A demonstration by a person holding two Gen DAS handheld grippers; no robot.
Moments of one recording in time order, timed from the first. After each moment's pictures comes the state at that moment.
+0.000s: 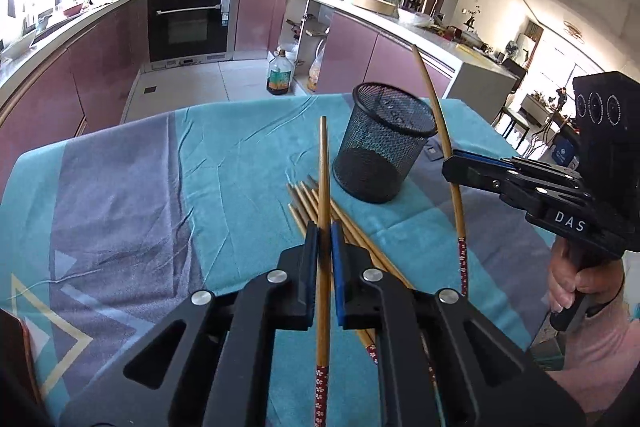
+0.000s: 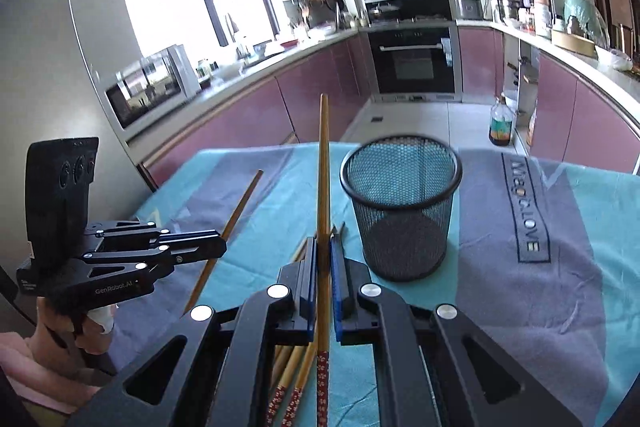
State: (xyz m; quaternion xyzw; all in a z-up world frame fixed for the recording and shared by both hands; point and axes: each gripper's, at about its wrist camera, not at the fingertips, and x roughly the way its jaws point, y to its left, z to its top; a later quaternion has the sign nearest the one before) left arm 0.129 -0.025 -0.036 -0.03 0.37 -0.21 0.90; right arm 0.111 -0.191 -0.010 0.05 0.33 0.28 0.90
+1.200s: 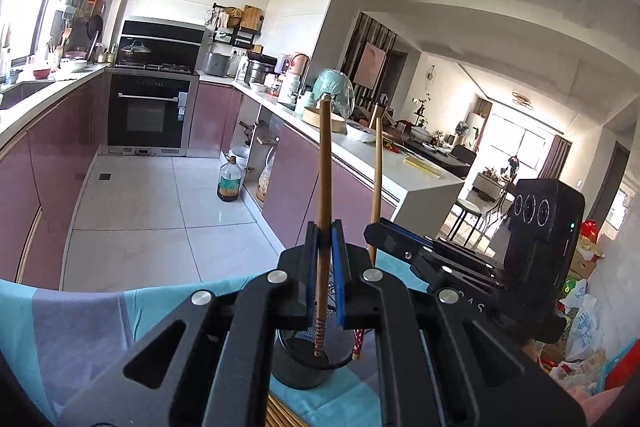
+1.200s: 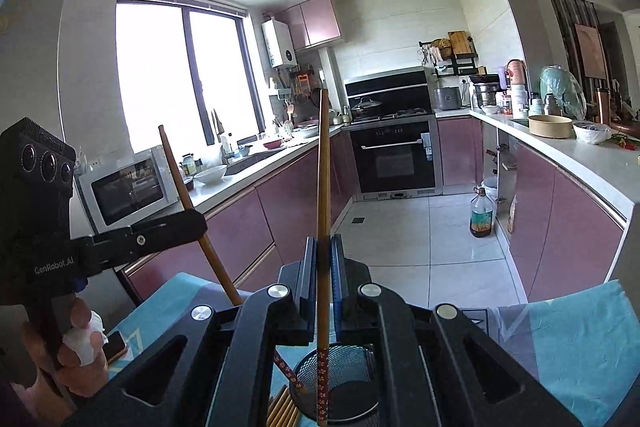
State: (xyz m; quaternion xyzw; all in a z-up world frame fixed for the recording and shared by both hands) left arm 0.185 -0.066 0.140 -0.09 0.21 -0.28 0.93; right arm 0.182 -0.225 0.076 0.08 0.17 0.24 0.95
